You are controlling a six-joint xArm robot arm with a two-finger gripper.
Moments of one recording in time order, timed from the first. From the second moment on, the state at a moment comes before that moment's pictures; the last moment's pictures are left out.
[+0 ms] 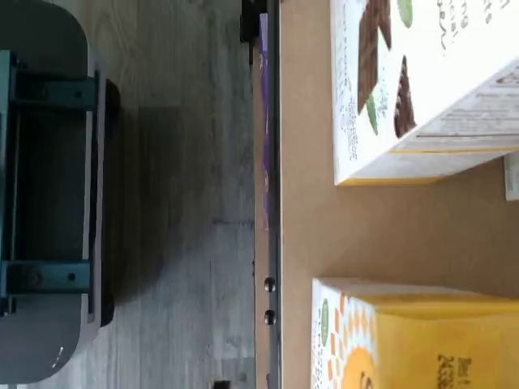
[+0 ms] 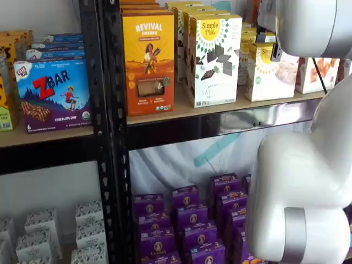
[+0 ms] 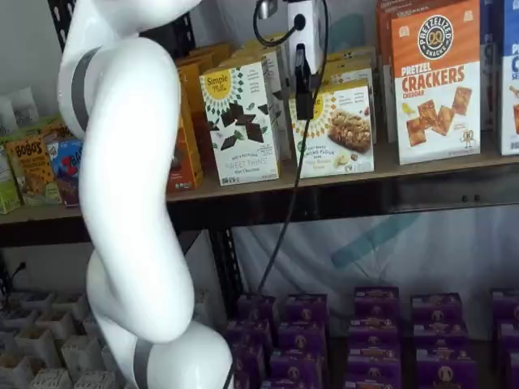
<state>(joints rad) -0.40 -0.17 -1.58 0.12 1.74 -1.94</state>
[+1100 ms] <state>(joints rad) -0.40 -0.18 -1.56 0.14 1.73 -1.94</state>
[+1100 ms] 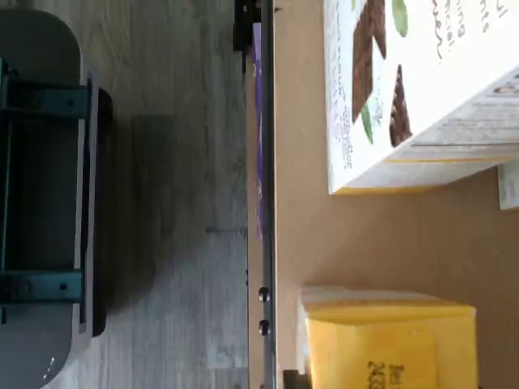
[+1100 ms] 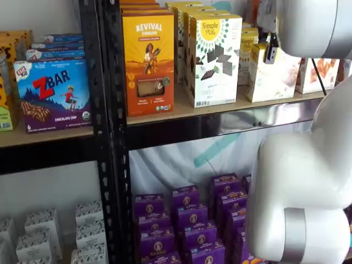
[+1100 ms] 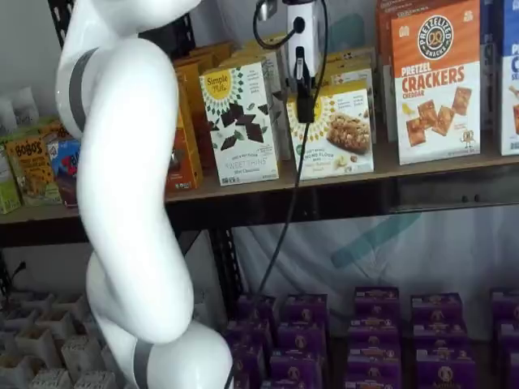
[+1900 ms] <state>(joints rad) -0.40 -0.20 -1.53 0.13 1.73 -1.94</state>
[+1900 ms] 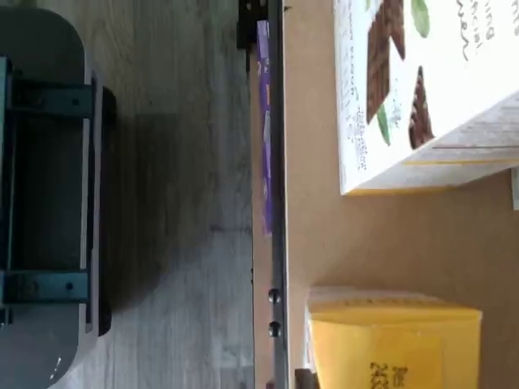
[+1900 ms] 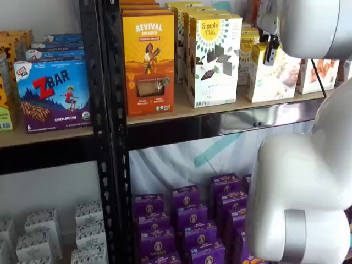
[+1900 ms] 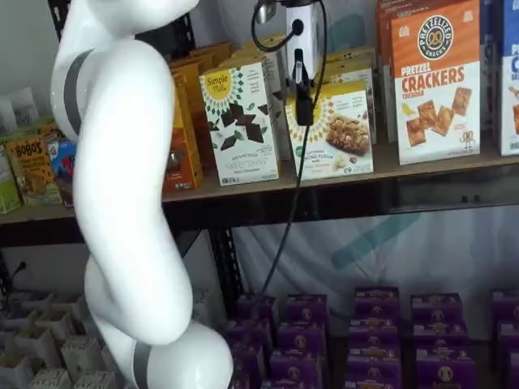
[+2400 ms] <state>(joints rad) -0.41 -0.26 -1.51 0.16 1.80 -1.94</state>
